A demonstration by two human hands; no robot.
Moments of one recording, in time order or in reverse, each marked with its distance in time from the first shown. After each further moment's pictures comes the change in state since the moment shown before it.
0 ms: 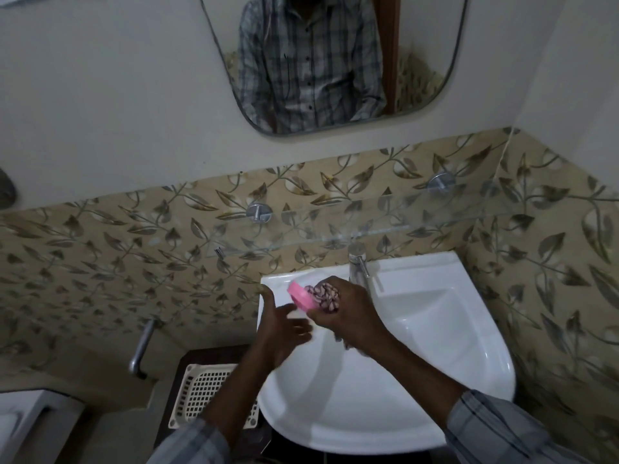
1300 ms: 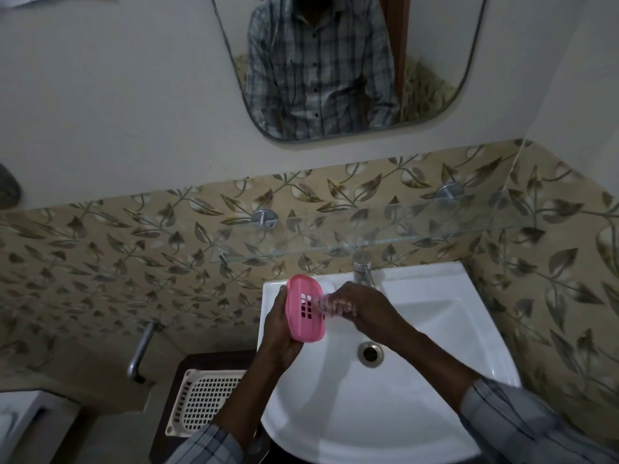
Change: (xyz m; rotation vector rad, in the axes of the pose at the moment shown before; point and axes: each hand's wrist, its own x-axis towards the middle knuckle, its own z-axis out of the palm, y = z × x) left_hand -0.008 0.010 0.020 -0.166 0.056 0.124; right_hand 0.026 0.045 -0.022 -0.221 -0.149 -0.250
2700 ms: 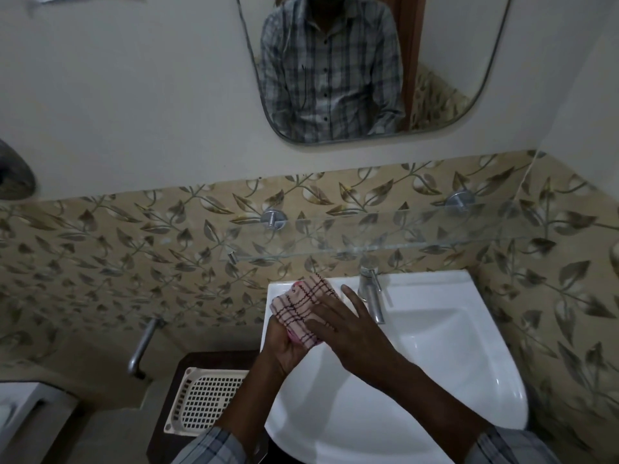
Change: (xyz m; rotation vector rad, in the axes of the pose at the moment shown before) left_hand 0.013 -0.006 -0.022 -0.470 -0.342 -0.195; right_hand -0.018 -0.032 0.036 -0.588 0.078 -0.535
